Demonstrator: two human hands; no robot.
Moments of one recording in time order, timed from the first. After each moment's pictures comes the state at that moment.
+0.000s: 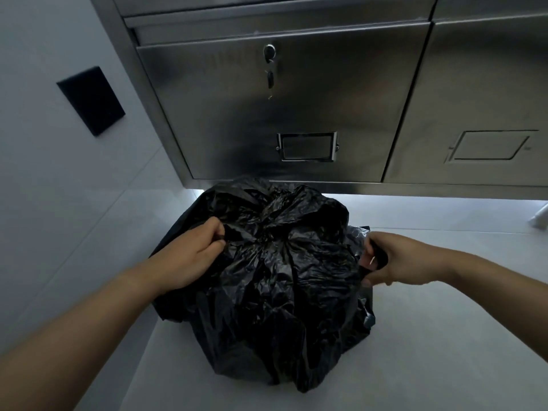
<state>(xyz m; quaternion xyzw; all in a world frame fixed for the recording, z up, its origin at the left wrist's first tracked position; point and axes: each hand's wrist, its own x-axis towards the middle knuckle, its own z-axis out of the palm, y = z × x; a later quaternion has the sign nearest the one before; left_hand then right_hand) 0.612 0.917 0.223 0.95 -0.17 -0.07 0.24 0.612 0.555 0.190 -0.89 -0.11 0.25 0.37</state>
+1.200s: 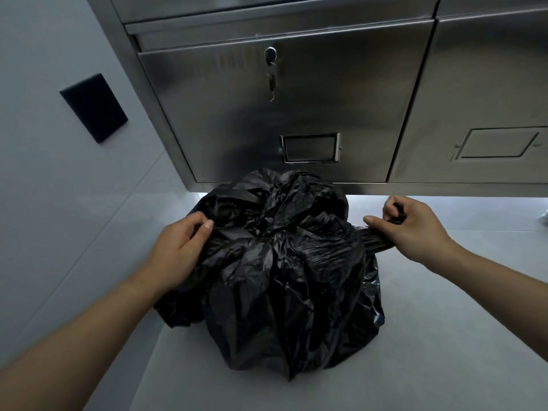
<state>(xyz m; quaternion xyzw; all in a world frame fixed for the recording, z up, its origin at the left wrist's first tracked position) 0.616 0.929 0.223 0.92 -0.11 0.11 0.35 0.620 0.575 0.208 -0.83 0.00 -0.09 0.55</state>
